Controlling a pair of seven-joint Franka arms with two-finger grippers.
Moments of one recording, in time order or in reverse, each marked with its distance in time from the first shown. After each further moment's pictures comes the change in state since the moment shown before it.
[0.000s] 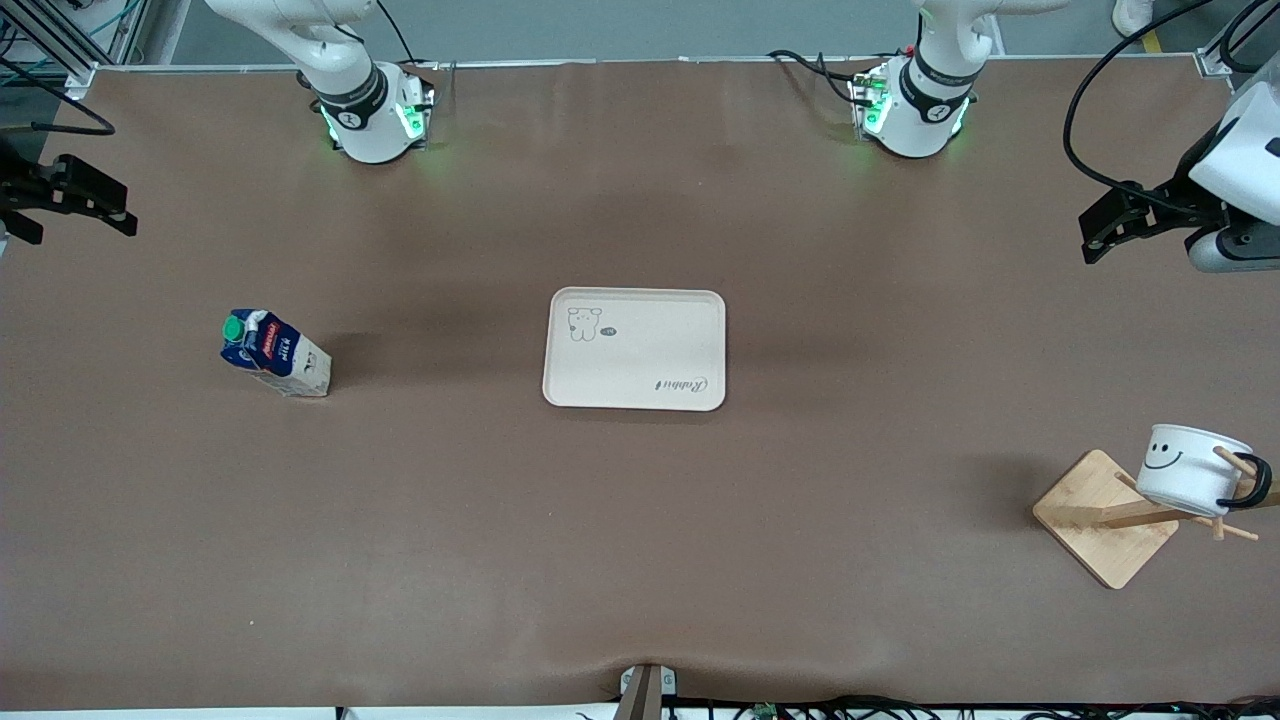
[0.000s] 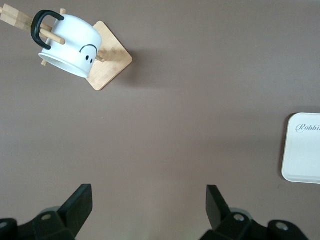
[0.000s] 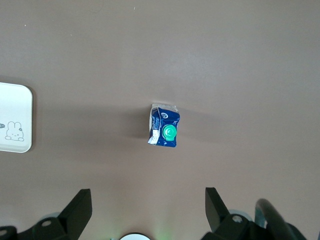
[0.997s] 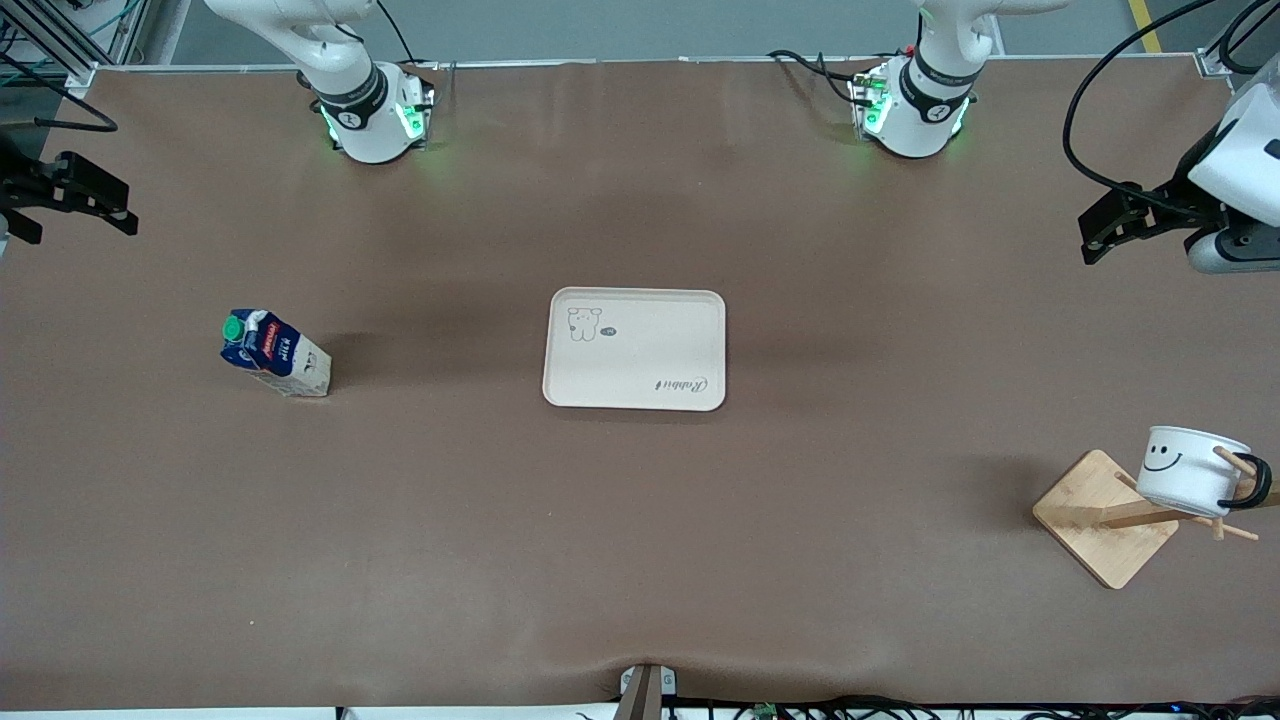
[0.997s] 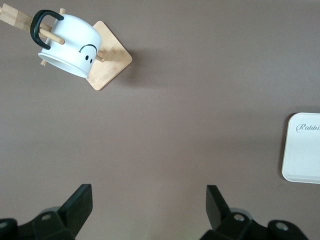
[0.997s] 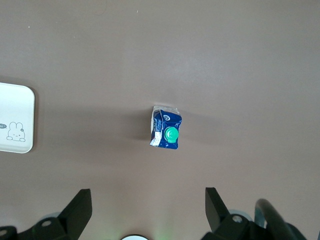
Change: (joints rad) left arm 0.000 0.002 0.000 0.000 0.000 0.000 0.000; right arm 0.019 -0.001 -0.008 0.005 0.002 0.000 0.004
